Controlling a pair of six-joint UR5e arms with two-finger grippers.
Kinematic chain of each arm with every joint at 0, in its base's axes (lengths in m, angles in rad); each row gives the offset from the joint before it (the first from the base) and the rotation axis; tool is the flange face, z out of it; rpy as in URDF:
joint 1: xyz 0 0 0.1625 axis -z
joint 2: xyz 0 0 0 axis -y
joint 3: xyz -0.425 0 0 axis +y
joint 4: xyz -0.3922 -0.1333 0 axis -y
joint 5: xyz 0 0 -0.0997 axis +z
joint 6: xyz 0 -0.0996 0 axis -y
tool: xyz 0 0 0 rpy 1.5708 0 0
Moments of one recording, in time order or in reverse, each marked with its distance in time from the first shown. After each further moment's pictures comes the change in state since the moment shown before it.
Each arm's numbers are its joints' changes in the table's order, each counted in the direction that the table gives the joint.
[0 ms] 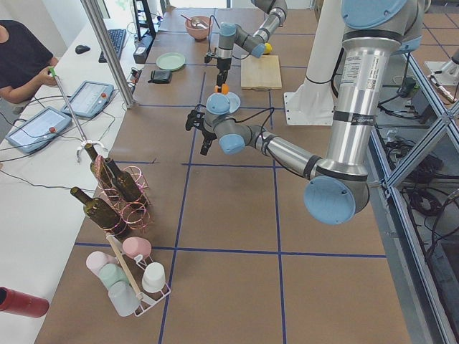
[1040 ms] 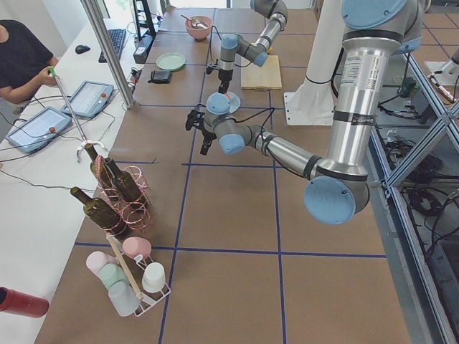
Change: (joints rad) left arm 0.001 0.000 0.000 -0.003 0.000 -0.001; right arm 0.038 0.060 0.097 -0.002 0.043 0.006
